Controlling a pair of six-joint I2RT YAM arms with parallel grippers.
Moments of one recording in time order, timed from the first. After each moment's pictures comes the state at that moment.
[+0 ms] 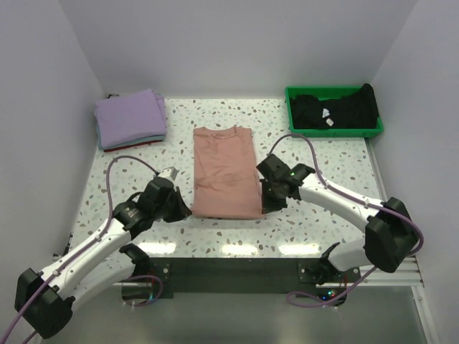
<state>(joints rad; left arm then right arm) -0.60 0.81 0.53 -0.57 0.01 -0.76 0.72 1.41 0.97 -0.79 0.01 0.72</state>
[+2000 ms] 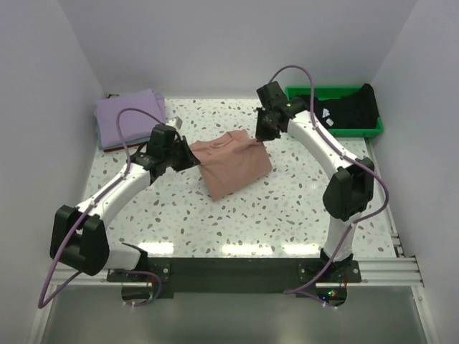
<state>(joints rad) -0.36 1.34 0.95 -0.33 0.15 -0.64 0.48 1.87 1.82 -0.94 0.11 0.53</state>
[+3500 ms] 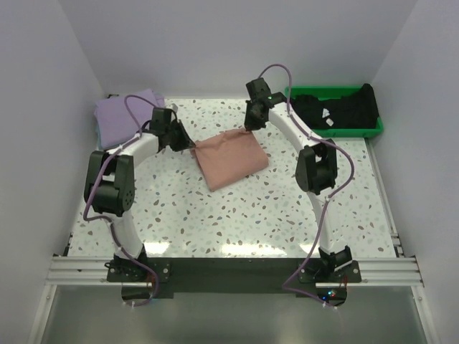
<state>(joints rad) -0.16 1.88 1.26 -0.19 0.27 -0.58 0.42 2.38 2.28 -0.86 0.08 0.51</state>
